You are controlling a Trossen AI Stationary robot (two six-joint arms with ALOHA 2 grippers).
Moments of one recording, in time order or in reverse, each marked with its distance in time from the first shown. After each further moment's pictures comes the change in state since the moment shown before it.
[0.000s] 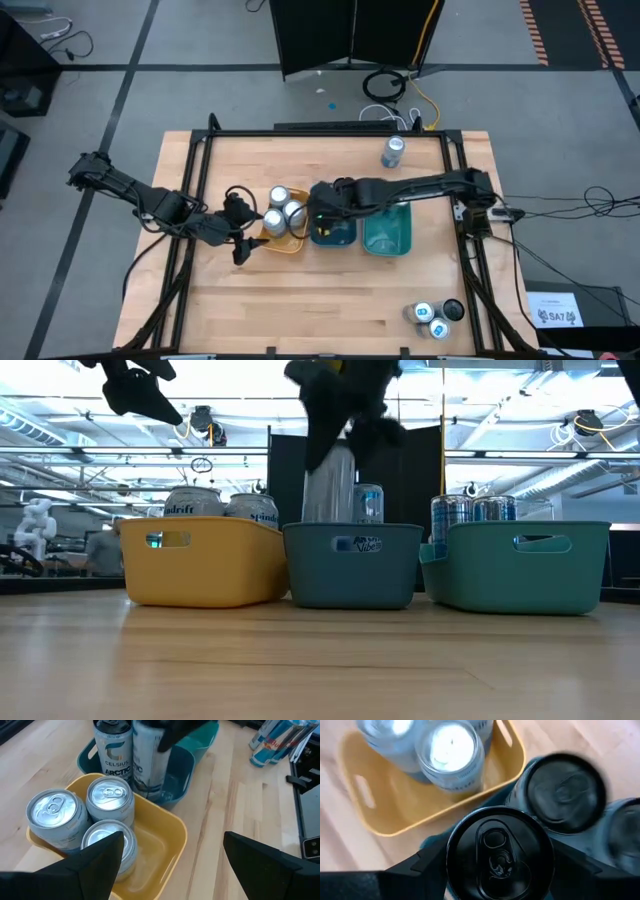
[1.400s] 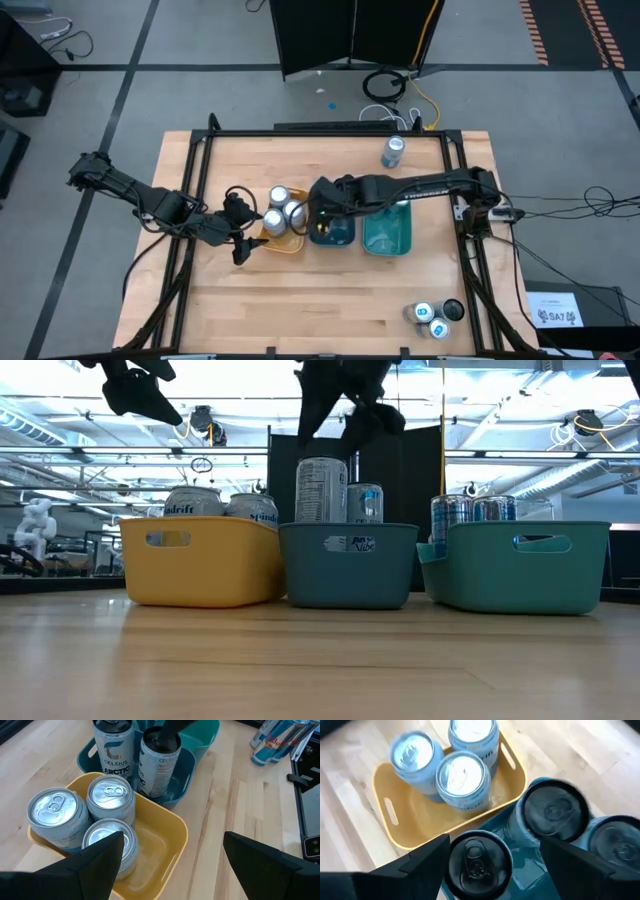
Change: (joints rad) left arm 0.000 0.000 0.000 -0.006 0.002 0.000; right arm -0.001 -0.034 0.000 0.050 0.009 0.007
